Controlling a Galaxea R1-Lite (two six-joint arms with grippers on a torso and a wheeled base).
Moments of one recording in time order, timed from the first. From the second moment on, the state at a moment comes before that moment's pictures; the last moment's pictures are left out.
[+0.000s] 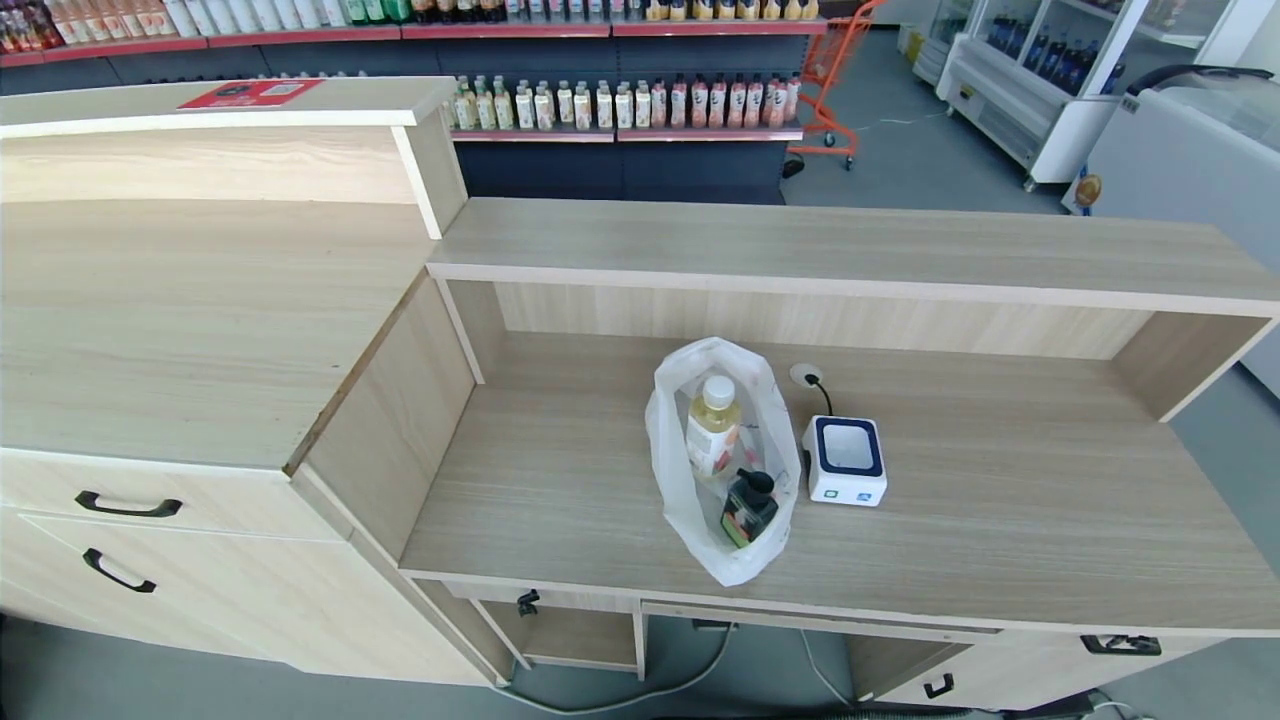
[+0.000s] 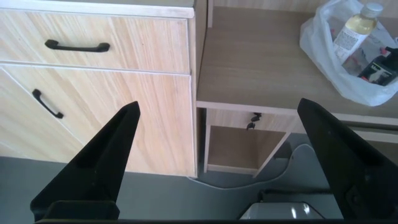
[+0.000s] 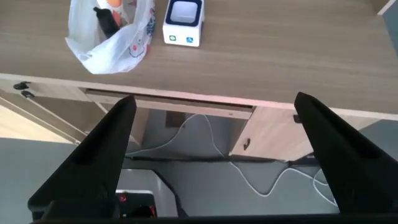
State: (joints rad) left arm 0.00 0.00 0.00 0.00 0.00 0.00; right arm 0.01 0.08 -0.01 0.02 0.02 -0.07
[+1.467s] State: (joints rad) left arm 0.00 0.00 0.00 0.00 0.00 0.00; right arm 0.00 0.00 0.00 0.02 0.02 -0.04
